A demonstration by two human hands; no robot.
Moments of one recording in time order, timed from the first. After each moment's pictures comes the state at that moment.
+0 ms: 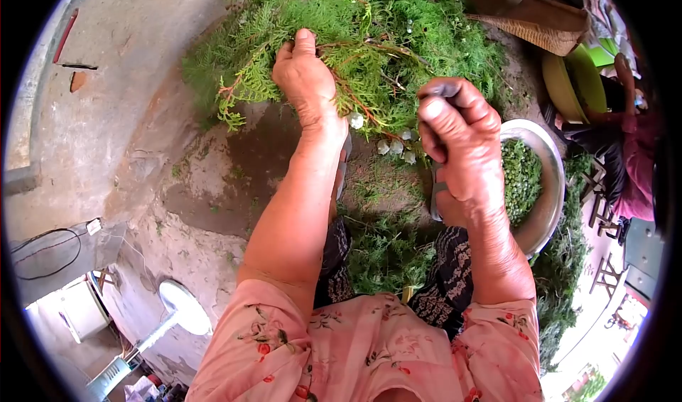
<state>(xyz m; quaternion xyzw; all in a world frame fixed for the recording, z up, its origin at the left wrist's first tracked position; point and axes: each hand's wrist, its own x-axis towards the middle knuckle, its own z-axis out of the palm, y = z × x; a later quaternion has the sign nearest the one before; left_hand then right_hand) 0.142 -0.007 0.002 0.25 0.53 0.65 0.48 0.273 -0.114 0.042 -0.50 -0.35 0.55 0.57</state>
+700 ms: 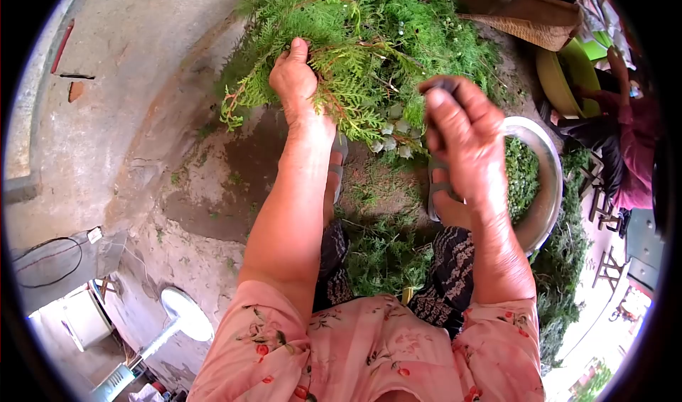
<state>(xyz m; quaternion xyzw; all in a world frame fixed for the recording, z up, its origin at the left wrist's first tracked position) 0.136 0.002 -0.008 0.17 0.48 0.61 0.61 0.281 -0.118 0.051 -0.59 -0.42 0.45 0.53</state>
